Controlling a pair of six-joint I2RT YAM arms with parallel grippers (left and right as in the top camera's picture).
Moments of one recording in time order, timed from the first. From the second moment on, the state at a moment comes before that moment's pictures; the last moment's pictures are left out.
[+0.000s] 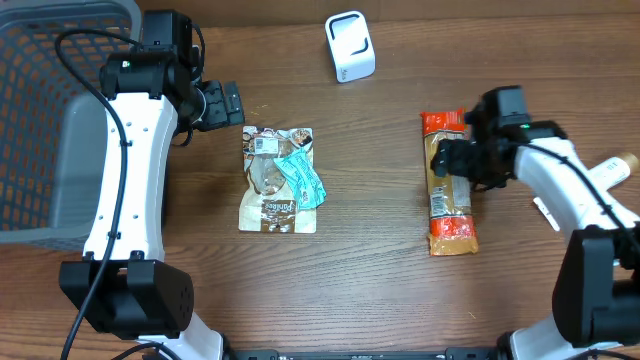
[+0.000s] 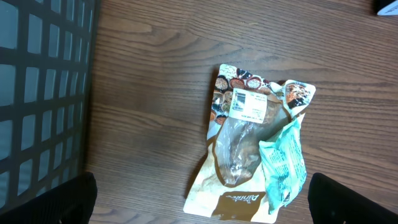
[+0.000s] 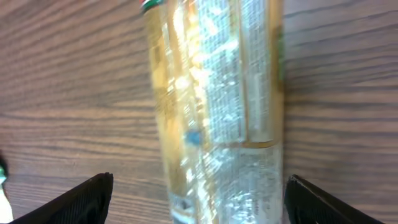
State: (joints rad) left arm 0.00 1.79 1.84 -1.28 -0.02 -0.25; right arm 0.06 1.74 1.17 -0.74 -0.24 0.22
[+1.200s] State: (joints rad) left arm 0.00 1.79 1.84 -1.28 -0.02 -0.25; right arm -0.02 2.07 1.23 -0.67 -0.86 0.10
